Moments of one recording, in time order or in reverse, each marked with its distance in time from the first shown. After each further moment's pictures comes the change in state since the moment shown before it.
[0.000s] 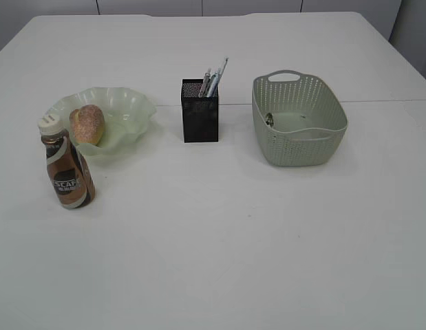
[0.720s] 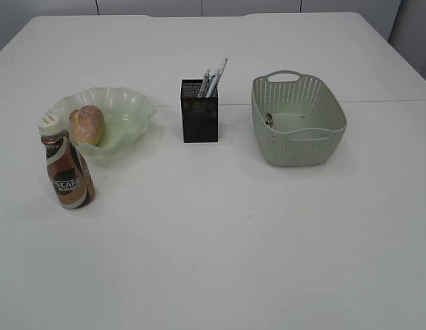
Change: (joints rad) left arm 0.237 0.000 0.000 0.000 -0.005 0.000; right arm -0.388 0.000 0.000 -0.002 0.000 0.000
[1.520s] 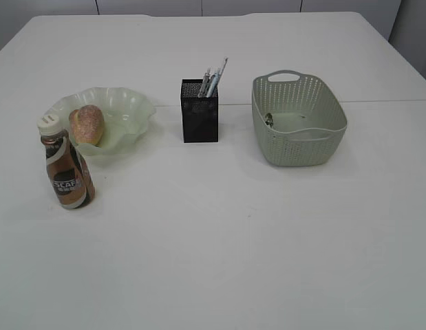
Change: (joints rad) left arm 0.129 0.000 0.000 -0.020 0.000 0.000; right arm -0.020 0.000 0.000 0.000 0.000 0.000
